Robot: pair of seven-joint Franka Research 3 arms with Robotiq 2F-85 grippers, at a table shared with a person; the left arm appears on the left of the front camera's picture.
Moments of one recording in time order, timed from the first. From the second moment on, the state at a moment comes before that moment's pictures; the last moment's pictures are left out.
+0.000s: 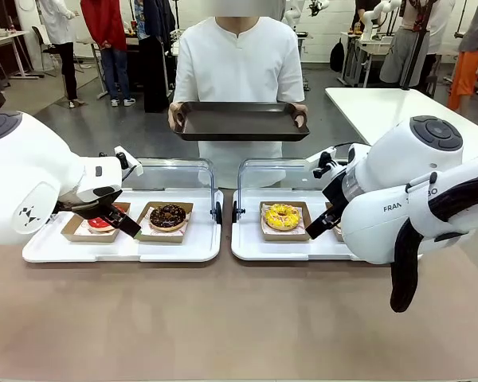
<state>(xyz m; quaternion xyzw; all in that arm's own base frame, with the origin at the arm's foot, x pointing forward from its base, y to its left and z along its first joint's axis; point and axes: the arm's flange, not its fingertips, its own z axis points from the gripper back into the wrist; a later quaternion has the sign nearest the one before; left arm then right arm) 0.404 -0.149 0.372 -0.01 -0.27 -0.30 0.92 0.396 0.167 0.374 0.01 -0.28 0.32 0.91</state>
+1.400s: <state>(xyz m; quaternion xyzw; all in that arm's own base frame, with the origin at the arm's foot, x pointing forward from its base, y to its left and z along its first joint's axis) 0.394 -0.137 0.424 -0.02 -0.28 -0.32 0.91 0.376 0.138 0.450 0.00 -0.28 0.29 0.91</state>
